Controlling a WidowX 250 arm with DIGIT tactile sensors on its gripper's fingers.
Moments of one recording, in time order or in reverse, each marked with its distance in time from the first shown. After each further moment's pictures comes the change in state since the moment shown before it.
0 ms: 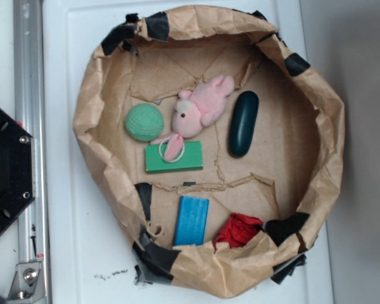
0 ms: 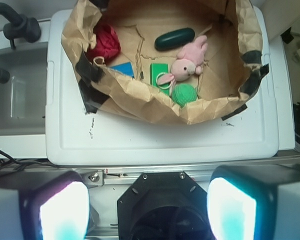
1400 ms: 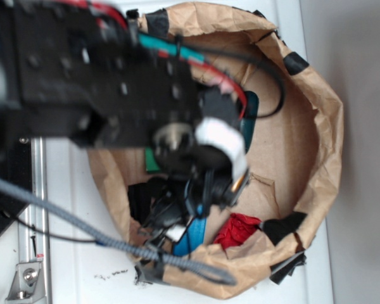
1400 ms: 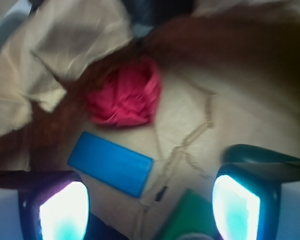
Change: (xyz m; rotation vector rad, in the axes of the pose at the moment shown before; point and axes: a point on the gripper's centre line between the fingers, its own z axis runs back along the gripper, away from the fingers) arm 0.118 -0.023 -0.168 -0.173 -0.106 -0.670
